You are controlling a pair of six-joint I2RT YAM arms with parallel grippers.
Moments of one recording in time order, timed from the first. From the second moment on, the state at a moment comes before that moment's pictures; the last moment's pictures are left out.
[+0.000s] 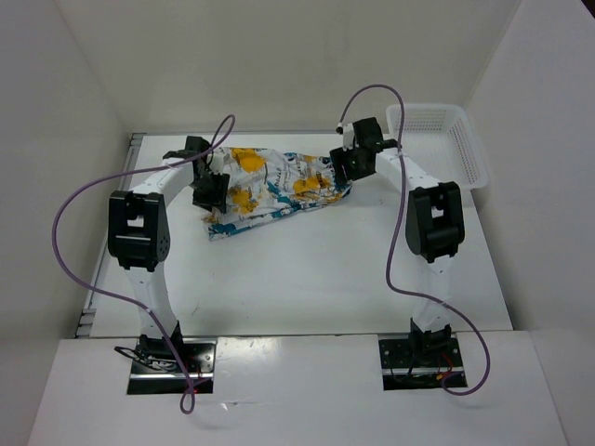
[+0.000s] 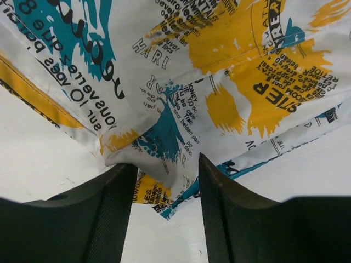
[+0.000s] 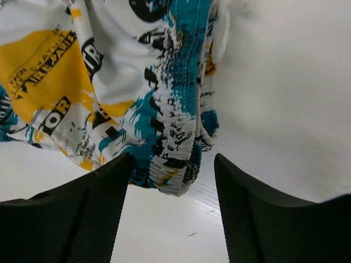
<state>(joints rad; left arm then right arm) -0.06 2.03 1.56 -0.77 0.18 0.07 0.24 2.12 1.75 -0.53 -0.16 -0.10</state>
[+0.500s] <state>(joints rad) -0.06 2.03 1.56 -0.78 0.15 0.07 0.24 2.12 1.66 -0.54 -0.15 -0.11</state>
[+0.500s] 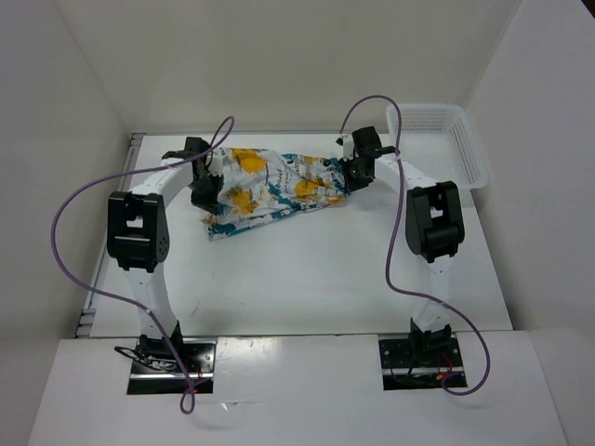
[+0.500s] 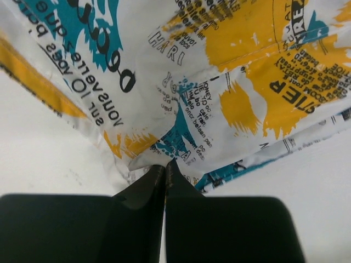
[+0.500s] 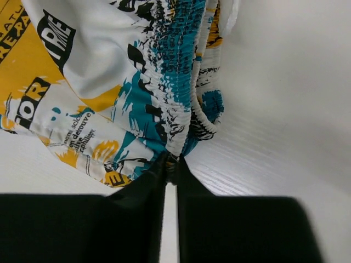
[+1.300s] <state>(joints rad) -0.09 1.71 1.19 -0.96 0.13 0.07 0.23 2.15 1.71 -0.51 -0.08 -0.12</state>
